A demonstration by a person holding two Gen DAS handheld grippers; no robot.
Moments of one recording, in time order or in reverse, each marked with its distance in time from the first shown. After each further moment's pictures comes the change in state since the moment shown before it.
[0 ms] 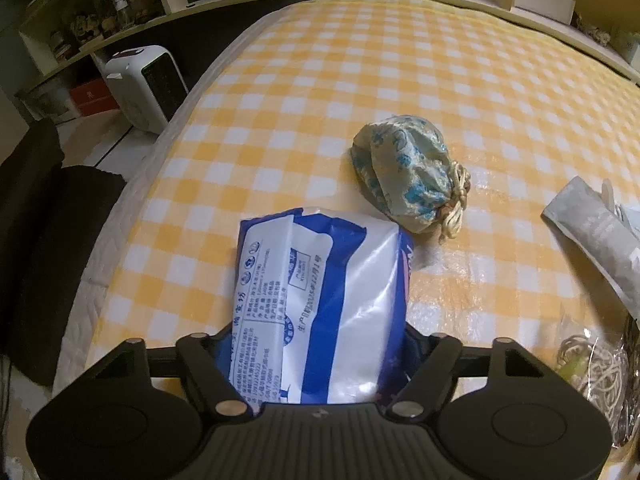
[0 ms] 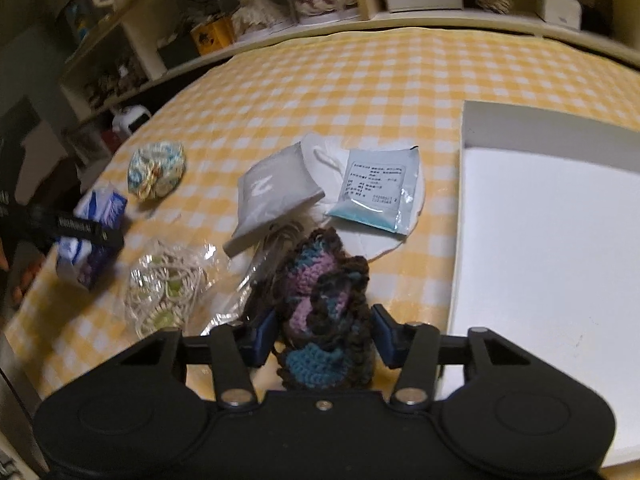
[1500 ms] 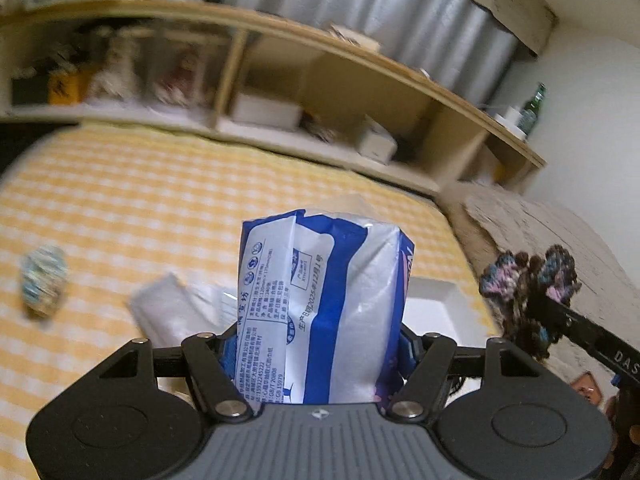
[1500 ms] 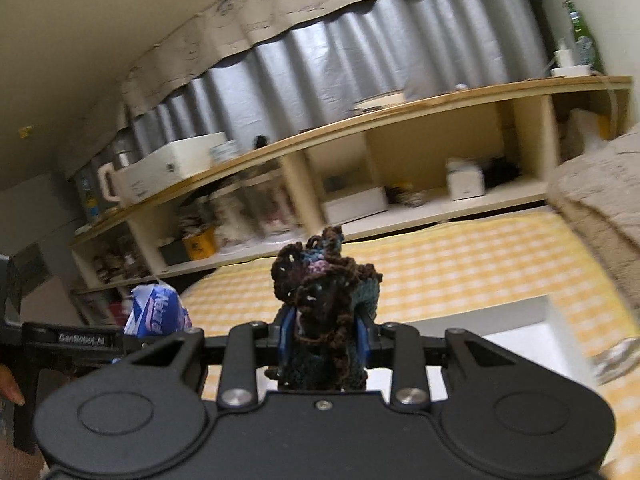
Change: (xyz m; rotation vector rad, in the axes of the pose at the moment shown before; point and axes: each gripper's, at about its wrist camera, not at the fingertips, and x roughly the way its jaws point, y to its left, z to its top) left arm -0.198 -0.190 -0.036 0.038 -0.336 -0.608; right arm -0.224 -0.097 0.017 0.119 -0.564 -0.040
